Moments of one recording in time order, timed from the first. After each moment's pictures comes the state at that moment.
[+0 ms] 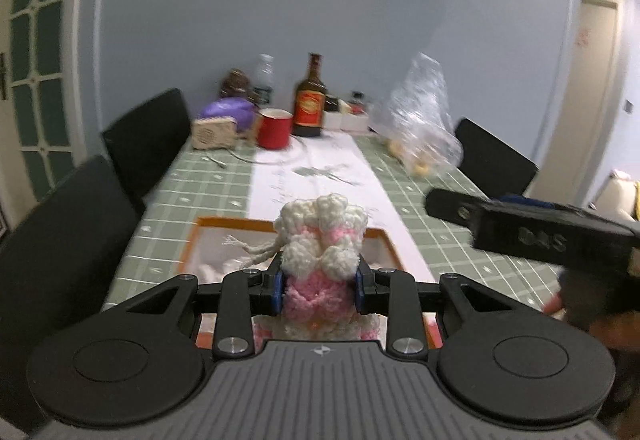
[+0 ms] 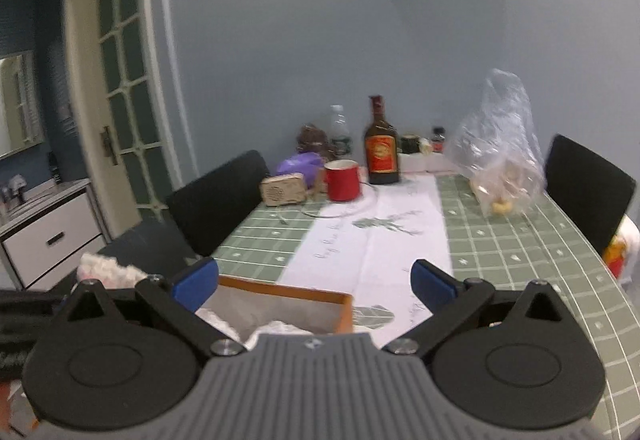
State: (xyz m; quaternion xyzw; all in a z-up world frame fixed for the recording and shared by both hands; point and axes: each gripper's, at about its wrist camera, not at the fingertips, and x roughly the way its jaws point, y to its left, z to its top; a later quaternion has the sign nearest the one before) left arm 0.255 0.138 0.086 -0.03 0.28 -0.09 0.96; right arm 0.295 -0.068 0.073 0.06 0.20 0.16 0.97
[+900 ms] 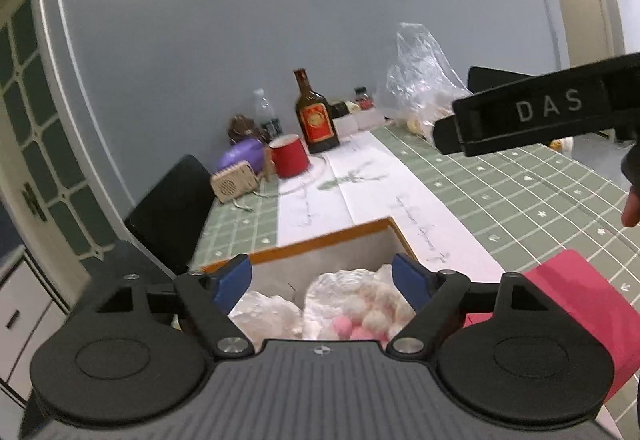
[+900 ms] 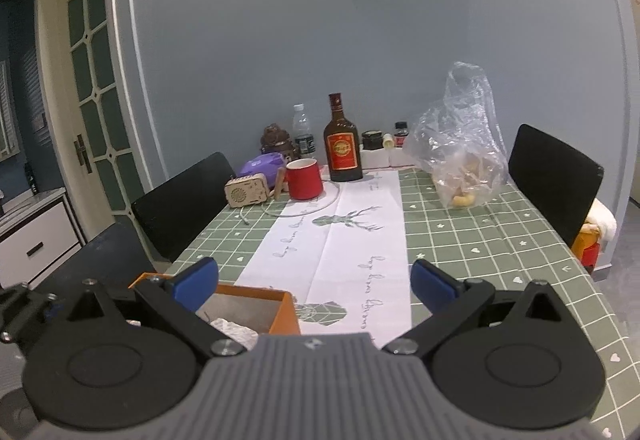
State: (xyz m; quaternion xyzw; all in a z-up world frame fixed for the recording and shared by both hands) left arm 0.254 0.051 0.061 0.17 0.23 -0.02 0.96; right arm 0.289 -0.108 0.074 0.07 0.19 0.13 0.97
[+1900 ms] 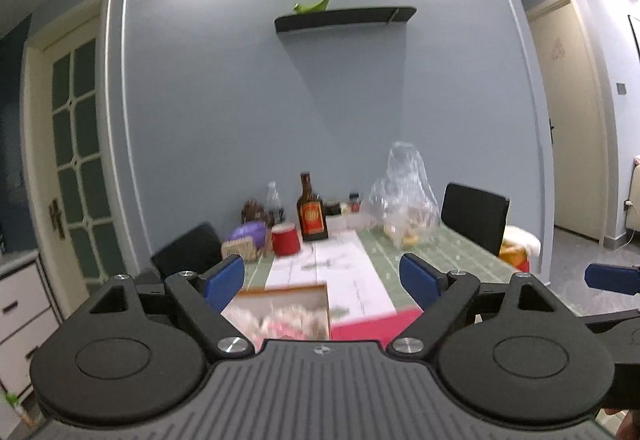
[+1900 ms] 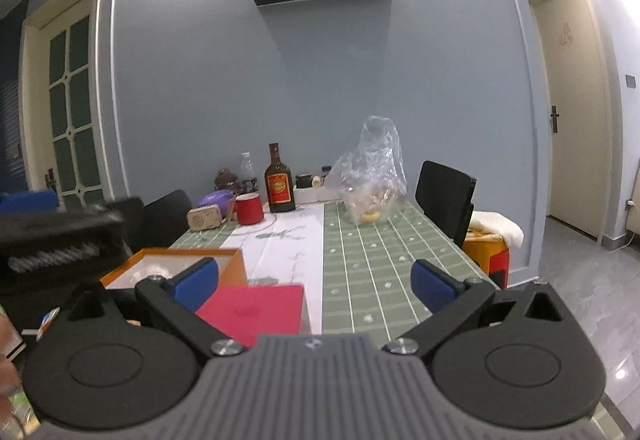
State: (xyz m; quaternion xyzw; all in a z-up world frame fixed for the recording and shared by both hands) left arm 0.062 -0.008 0.101 0.09 0.09 -0.01 0.99; right arm 0.033 -0.166 0.056 0.06 0.12 0.04 0.99
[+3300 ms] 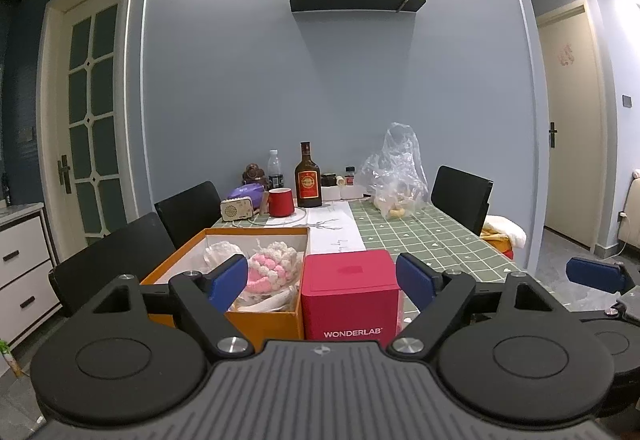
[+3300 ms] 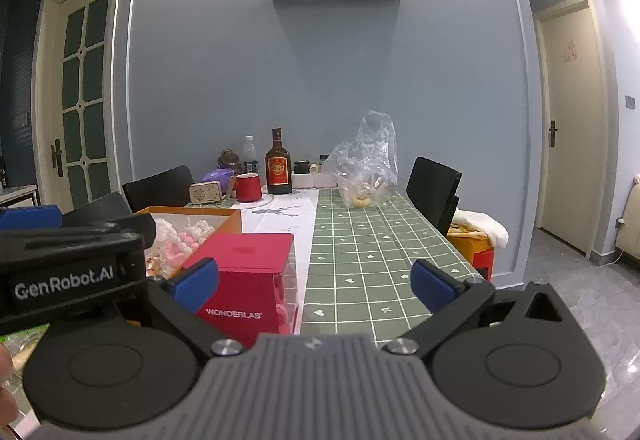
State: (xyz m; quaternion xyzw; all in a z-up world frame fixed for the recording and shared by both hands) left arm -0.010 -0.022 0.068 0.05 0.11 0.00 0.99; right arm -0.028 -0.179 0.025 0.02 0.12 0.04 0.99
